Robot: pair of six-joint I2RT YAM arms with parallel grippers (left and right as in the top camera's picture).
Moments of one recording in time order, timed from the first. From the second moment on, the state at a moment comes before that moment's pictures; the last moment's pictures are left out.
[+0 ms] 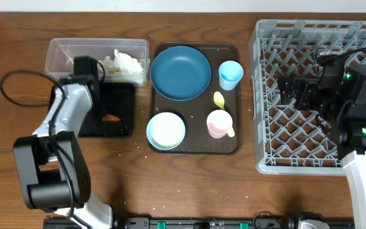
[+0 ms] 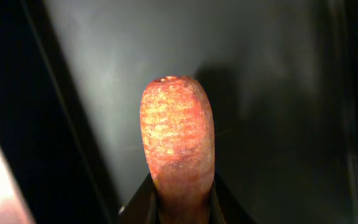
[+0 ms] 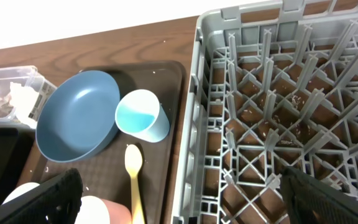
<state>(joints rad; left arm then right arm) 0.12 1.79 1.13 -0.75 -0.21 -1.20 -0.10 1.17 1.04 -0.54 -0.36 0.12</state>
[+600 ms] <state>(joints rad) 0.11 1.69 1.12 -0.69 -0.10 -1.08 -0.10 1.17 1.04 -0.54 -0.36 0.12</state>
